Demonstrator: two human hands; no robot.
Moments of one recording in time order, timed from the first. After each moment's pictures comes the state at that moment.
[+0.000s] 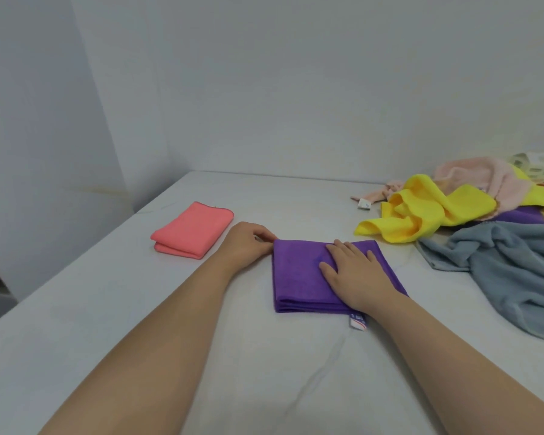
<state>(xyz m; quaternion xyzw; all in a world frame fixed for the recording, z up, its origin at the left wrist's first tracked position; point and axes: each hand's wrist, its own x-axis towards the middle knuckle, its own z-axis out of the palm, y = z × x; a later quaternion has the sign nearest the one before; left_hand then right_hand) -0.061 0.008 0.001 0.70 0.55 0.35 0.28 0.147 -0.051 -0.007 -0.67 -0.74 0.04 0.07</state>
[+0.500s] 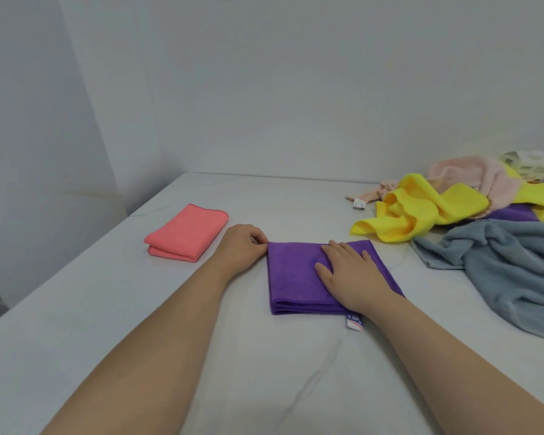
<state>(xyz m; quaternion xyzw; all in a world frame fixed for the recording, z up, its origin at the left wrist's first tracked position) -0.059 0.016 -0.005 0.72 0.57 0.33 0.21 0.147 -0.051 -0.006 -0.67 -0.74 0.04 0.07</state>
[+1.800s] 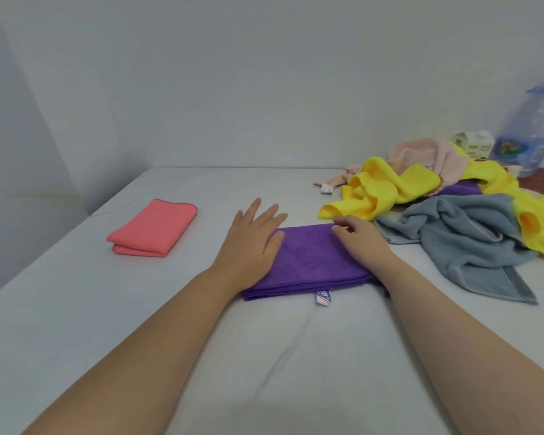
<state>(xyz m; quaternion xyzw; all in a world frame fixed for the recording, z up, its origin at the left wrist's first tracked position) -0.011 -0.036 0.005 0.86 0.44 0.25 0.03 0.220 -0.036 -0.006 -0.69 -0.61 0.16 0.36</state>
